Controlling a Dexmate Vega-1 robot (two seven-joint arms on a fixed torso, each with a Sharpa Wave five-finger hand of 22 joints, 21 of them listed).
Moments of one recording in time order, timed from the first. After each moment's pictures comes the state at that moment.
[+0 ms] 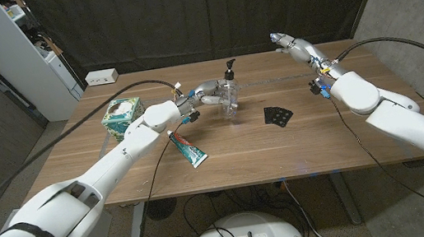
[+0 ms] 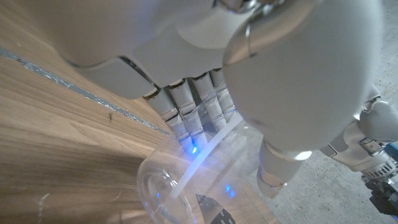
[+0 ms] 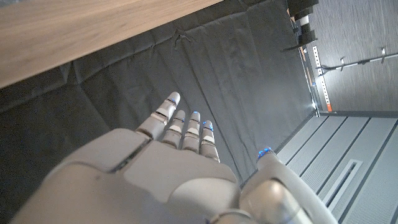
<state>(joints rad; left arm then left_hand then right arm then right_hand) 0.49 0.47 0.72 -1.16 -0.20 -0.37 -0.36 1.13 -0.02 0.37 -0.18 0.26 0.36 -0.09 0.81 0.40 0.49 -0.18 0.70 0.69 0.60 -0.04 0.46 0.60 0.49 -0.05 0.49 0.28 -0.98 -0.88 -0.31 -1.89 0.07 0.10 -0.18 0.08 0.11 0.29 0.09 0.23 0.14 -0.02 0.19 0.18 0.17 0.00 0.20 0.19 0.08 -0.02 0.21 0.31 0.30 -0.01 0.18 0.16</state>
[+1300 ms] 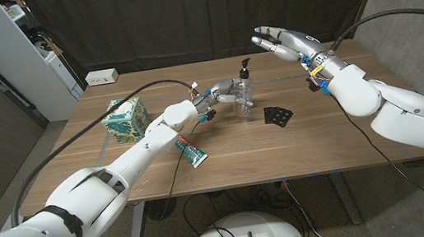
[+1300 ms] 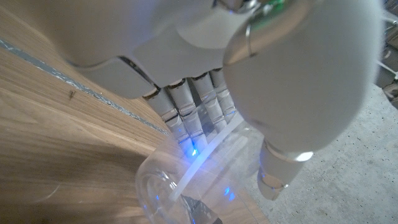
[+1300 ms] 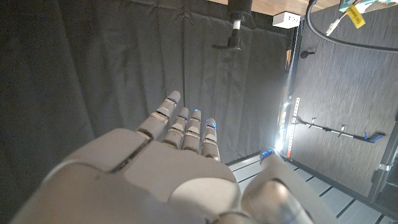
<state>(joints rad) 0.41 0.30 0.78 -0.93 -0.17 -0.47 -0.33 1.13 -0.02 0.38 -0.19 0.26 0.39 -0.09 0.81 0.36 0.54 -0.16 0.70 0.67 0.63 -0.02 0.45 0.61 0.50 -0.05 0.54 0.28 -1.04 -0.98 -0.30 -2.24 -0.31 -0.19 -0.18 0.07 0.09 0.29 0.10 0.23 0.18 -0.04 0.19 0.18 0.21 0.00 0.20 0.19 0.10 -0.03 0.22 0.30 0.31 -0.01 0.19 0.16</state>
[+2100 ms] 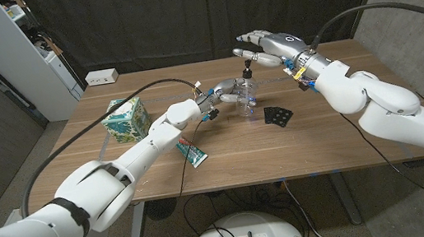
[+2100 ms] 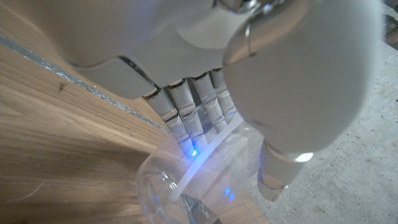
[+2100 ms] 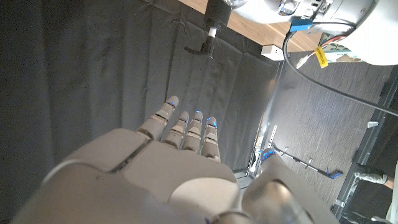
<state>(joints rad) 0.38 0.26 0.79 -0.85 -0.18 -0.50 -0.35 1.13 -0.03 0.38 -0.19 0.26 0.41 -0.08 0.81 0.35 0.55 -0.16 0.69 0.67 0.64 -0.03 0.43 0.61 0.50 -0.05 0.55 0.28 -0.94 -0.97 -0.41 -2.27 -0.53 -0.24 -0.02 0.06 0.09 0.30 0.10 0.23 0.20 -0.04 0.19 0.18 0.21 -0.05 0.20 0.19 0.05 -0.04 0.21 0.30 0.26 -0.03 0.18 0.16</state>
